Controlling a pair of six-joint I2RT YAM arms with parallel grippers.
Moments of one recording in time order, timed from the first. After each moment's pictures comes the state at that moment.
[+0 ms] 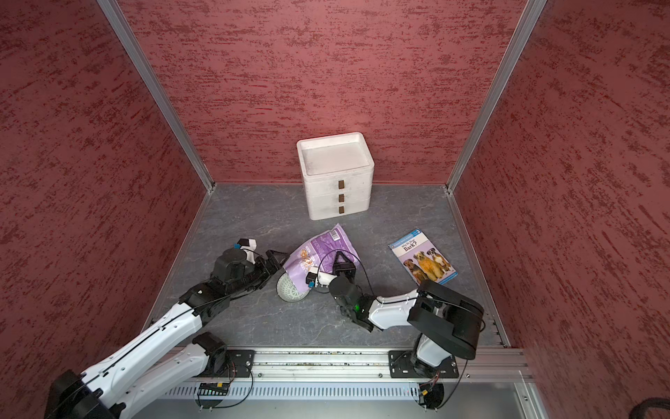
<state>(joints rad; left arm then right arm) -0.52 0.85 0.51 -0.21 0.15 -1.12 1.06 1.56 0.48 0.81 0.86 -1.17</state>
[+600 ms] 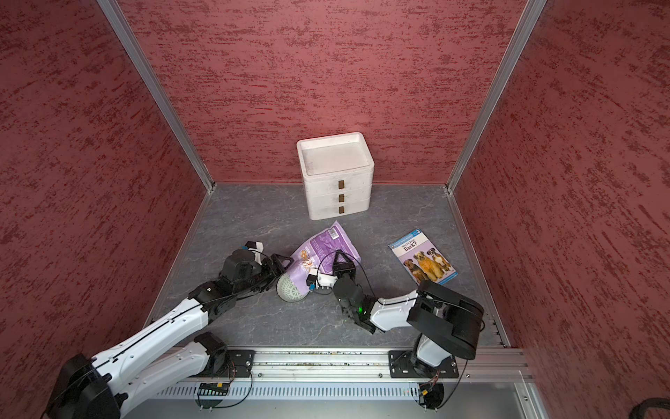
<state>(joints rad) -0.56 0.92 0.50 -0.16 0.15 -1.16 1.06 1.56 0.44 0.93 0.86 -1.34</state>
